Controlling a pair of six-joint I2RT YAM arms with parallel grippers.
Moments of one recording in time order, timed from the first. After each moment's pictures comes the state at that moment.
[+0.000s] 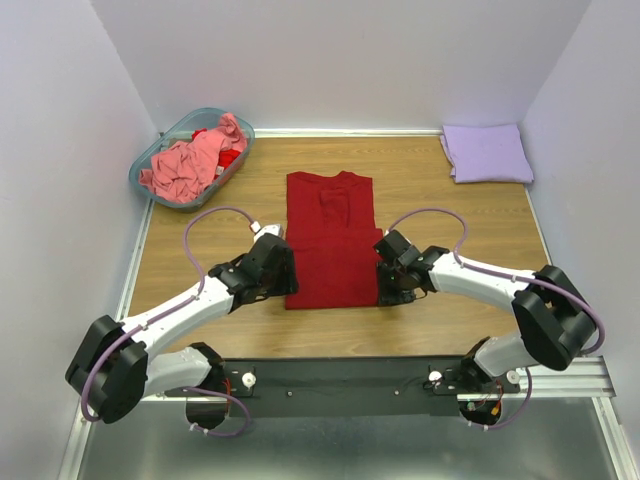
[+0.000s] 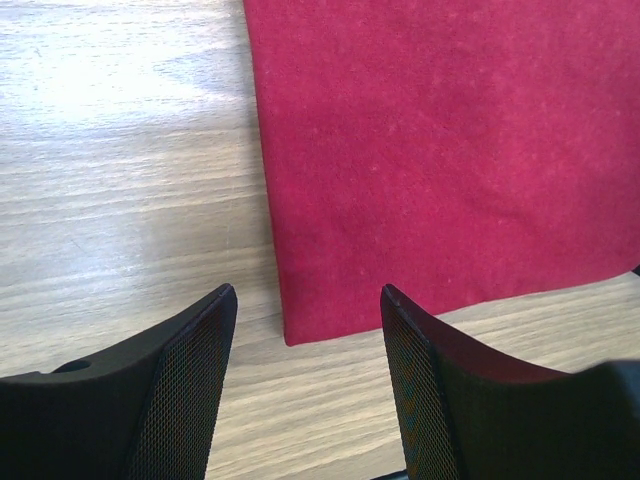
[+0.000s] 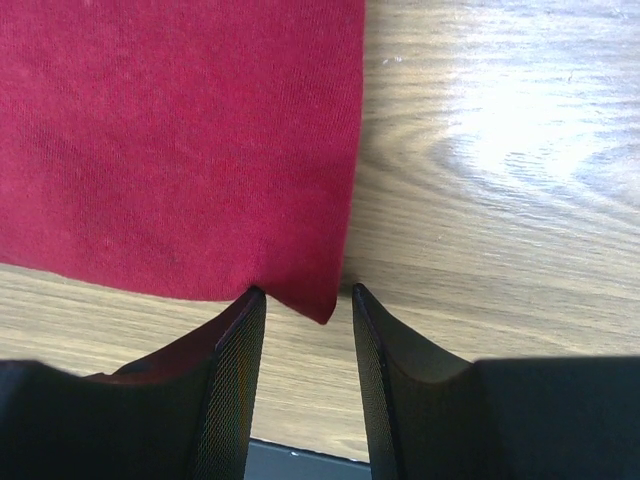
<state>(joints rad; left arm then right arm) -0.68 1.14 0.62 -0.40 -0.14 -0.68 0.73 1.45 0.75 -0.53 0.04 0.64</state>
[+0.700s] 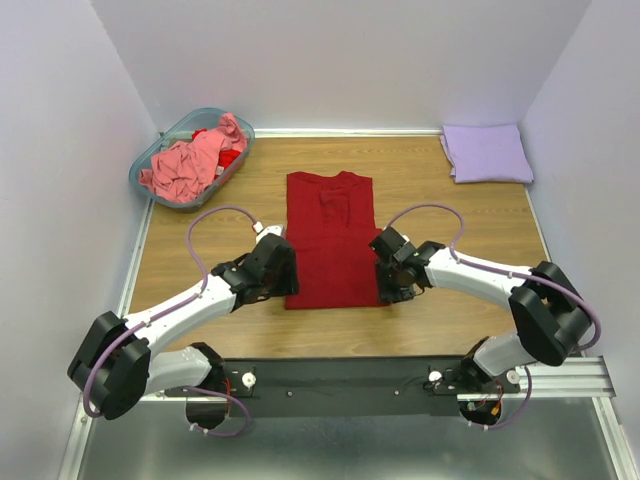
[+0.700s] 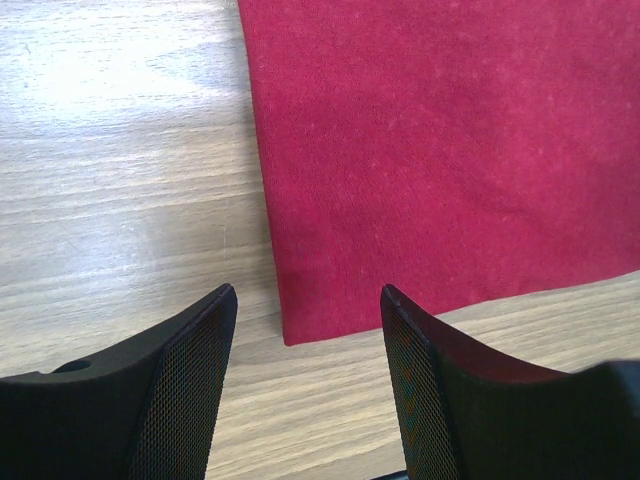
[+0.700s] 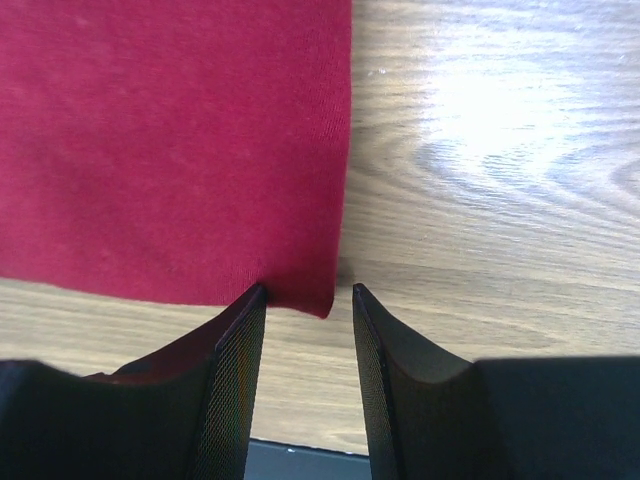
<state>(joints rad) -0.70 1.16 0.63 -0.41 -0.15 -0.68 0.74 1.48 0.81 -0.60 0.09 0.65</state>
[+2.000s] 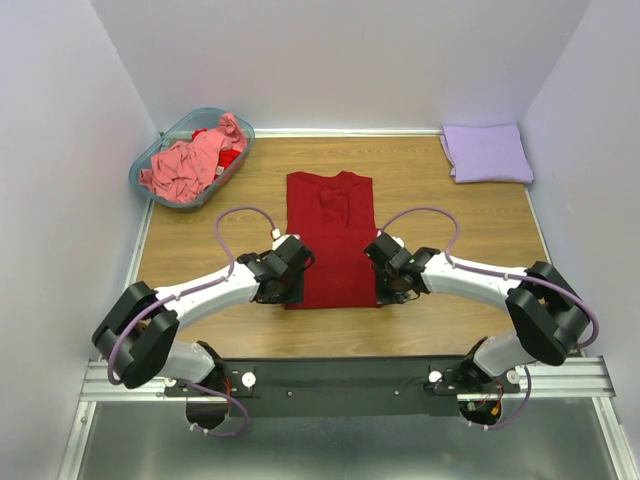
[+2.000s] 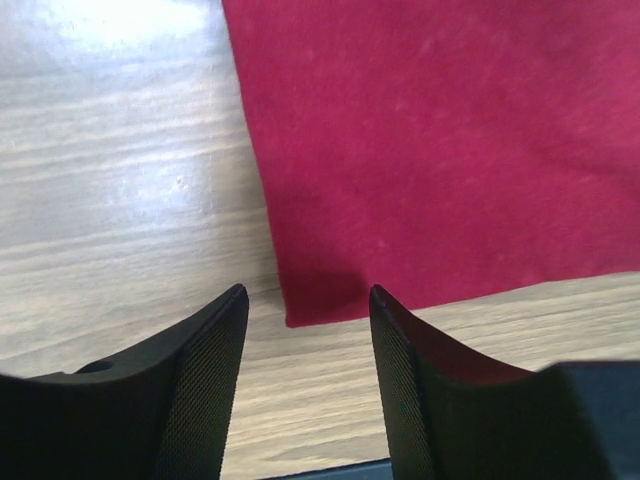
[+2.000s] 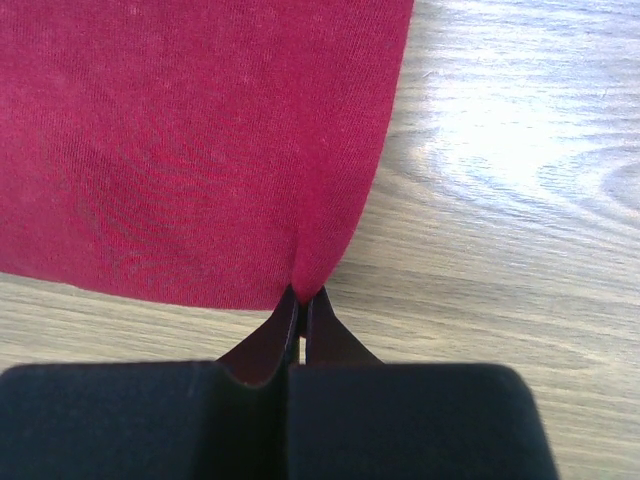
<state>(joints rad) -0.77 1.35 0.73 -0.55 -0.17 -0.68 0.78 1.50 0.79 -0.53 0.11 0.66</state>
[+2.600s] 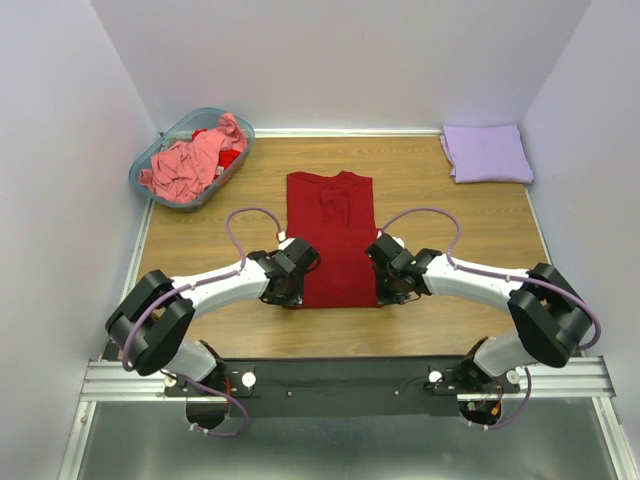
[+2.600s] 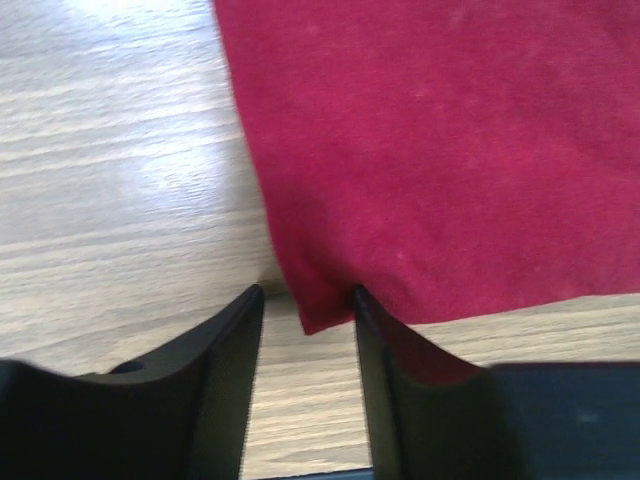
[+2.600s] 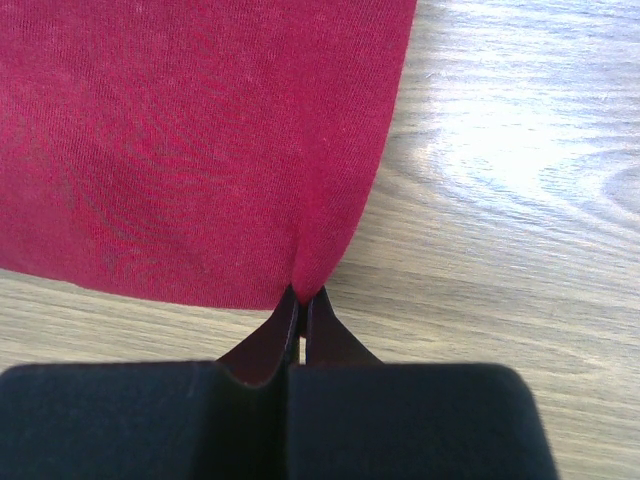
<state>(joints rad) -0.79 1.44 0.76 -0.57 -0.17 -0.68 0.78 1.48 0.77 -0.51 0.11 0.65</state>
